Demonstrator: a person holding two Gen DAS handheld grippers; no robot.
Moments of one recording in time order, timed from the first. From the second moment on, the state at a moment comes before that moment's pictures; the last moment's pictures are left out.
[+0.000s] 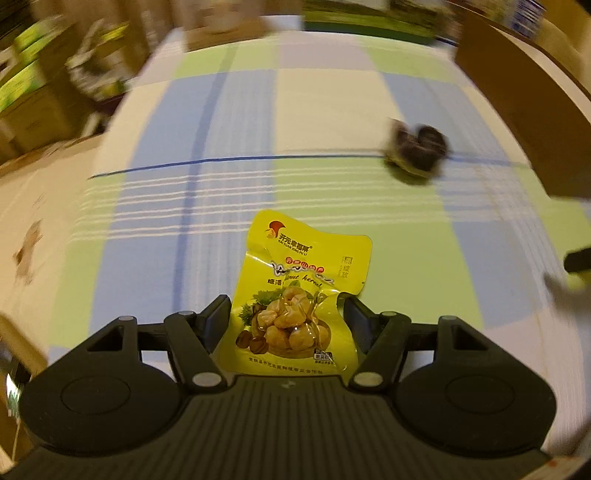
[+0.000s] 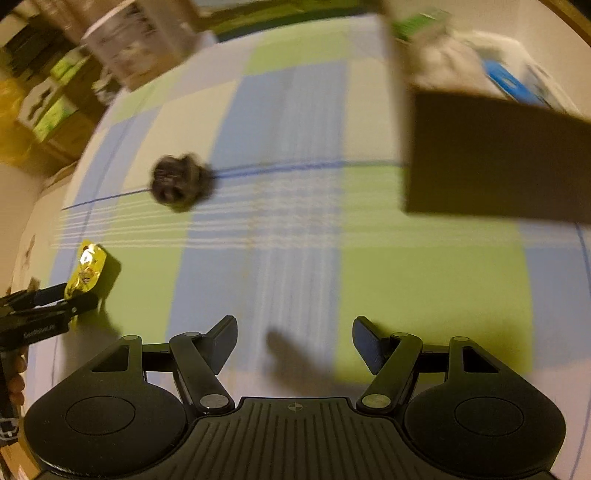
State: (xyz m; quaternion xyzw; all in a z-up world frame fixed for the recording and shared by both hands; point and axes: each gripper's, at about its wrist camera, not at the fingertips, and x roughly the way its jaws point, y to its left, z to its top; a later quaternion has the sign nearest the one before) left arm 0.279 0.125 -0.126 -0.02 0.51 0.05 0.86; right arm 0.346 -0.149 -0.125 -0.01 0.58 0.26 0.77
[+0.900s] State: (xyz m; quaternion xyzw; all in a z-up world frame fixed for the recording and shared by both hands) left arm 0.322 0.161 -0.123 -0.08 0.51 0.16 0.84; right arm 0.397 0.014 -0.156 -0.10 0.50 0.35 0.79
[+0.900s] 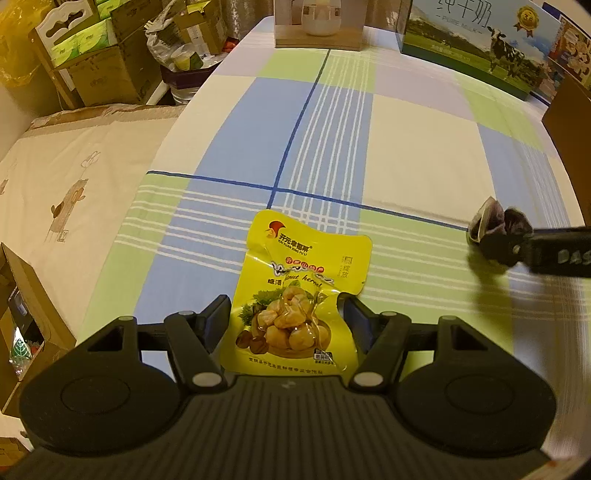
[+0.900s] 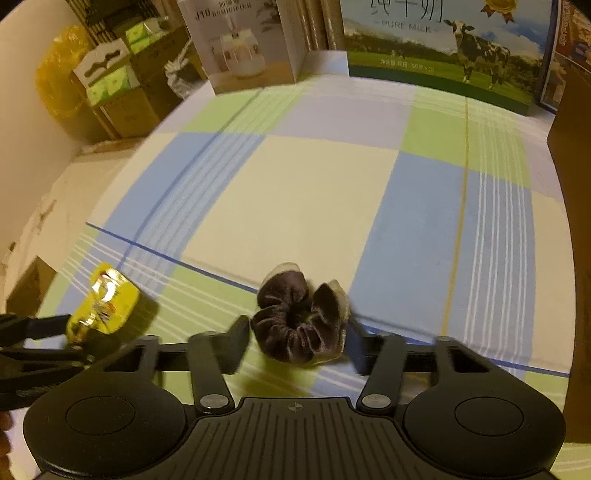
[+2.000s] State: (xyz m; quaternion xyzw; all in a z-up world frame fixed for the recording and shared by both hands) left arm 0.305 0.105 -0.083 -0.06 0.49 0.10 0.87; right arm 0.356 -0.102 -0.103 -0.01 0.49 0.36 0.79
